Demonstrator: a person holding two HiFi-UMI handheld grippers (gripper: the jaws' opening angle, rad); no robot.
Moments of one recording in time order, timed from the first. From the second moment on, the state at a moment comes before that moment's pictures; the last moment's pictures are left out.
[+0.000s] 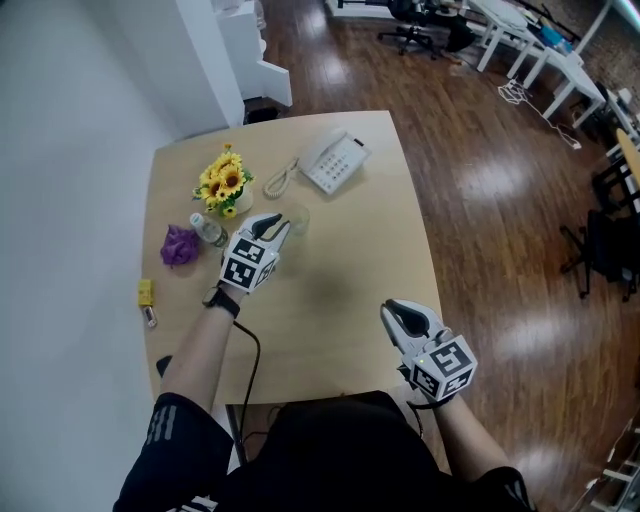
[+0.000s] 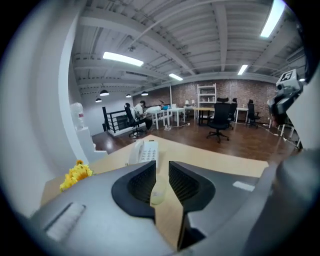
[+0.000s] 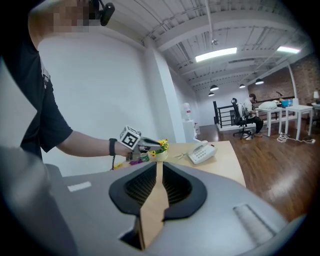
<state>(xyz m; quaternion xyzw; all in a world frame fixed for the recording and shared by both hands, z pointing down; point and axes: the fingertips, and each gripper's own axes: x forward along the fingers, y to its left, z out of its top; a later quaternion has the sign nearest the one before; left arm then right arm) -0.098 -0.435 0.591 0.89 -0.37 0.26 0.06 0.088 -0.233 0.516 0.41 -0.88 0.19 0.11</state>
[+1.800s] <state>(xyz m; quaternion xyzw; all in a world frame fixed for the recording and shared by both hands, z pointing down) -0.053 0.061 0.483 0.90 -0.40 0.14 0.08 0.115 0.047 0.460 0.34 -0.93 0.14 0.05</state>
